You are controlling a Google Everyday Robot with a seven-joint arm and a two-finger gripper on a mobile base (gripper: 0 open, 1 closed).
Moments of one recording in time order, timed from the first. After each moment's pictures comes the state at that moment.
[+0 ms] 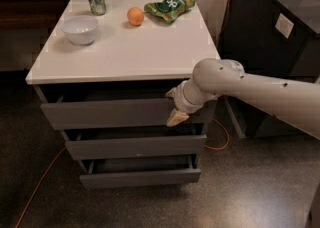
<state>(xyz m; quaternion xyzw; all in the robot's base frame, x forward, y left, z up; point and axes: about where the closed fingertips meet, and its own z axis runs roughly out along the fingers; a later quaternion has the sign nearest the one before) 0.639 -0.063 0.669 -0.70 0.65 0.01 0.28</state>
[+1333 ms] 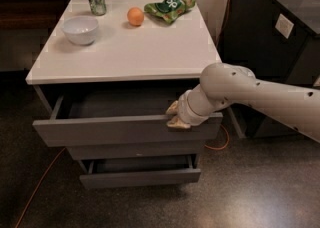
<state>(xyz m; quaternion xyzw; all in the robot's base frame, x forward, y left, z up) 0.570 -0.059 0.681 -0.70 0.66 0.07 0.26</state>
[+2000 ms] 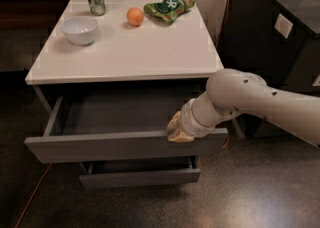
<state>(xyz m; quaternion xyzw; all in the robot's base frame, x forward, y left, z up) 0.515 -0.058 0.696 -0.70 0.67 0.09 0.25</state>
